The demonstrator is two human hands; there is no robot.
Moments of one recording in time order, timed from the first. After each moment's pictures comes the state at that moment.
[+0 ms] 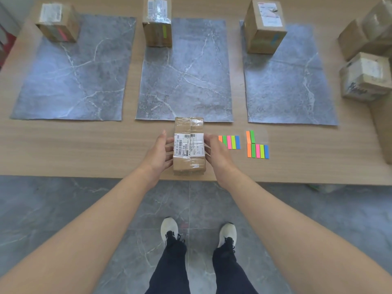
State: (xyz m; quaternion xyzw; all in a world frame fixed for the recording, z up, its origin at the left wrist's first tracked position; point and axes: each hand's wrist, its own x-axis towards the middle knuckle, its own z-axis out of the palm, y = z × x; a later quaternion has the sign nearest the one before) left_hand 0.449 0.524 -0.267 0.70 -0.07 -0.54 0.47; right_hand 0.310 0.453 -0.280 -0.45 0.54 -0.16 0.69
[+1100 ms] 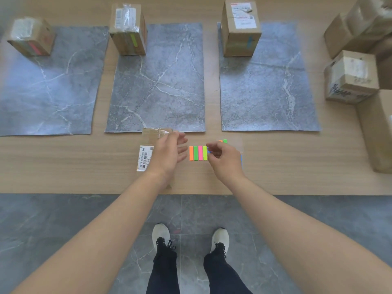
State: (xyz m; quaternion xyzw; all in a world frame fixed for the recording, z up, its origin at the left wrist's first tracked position) left_hand 0.350 0.430 -0.245 0.71 -0.10 -0.48 0.51; right_hand 0.208 0.363 -0.322 -0.67 0.56 -0.16 0.47
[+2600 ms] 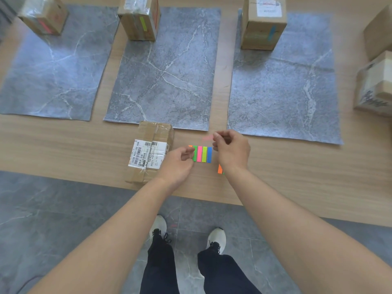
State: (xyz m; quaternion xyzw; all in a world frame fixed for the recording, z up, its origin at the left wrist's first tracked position) left_hand 0.325 0.424 -0.311 0.79 -0.21 -0.46 0.34; right_hand 0.217 0.314 -0.342 -0.56 0.58 -0.26 0.53
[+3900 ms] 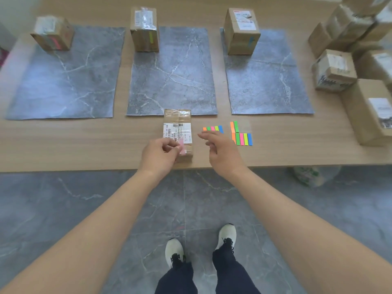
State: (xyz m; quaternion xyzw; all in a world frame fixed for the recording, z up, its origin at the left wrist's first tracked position) left_hand 0.401 0.563 -0.258 0.78 -0.31 -0.38 0.39; right_hand 0.232 0.475 -0.270 -0.79 0.46 -0.16 0.38
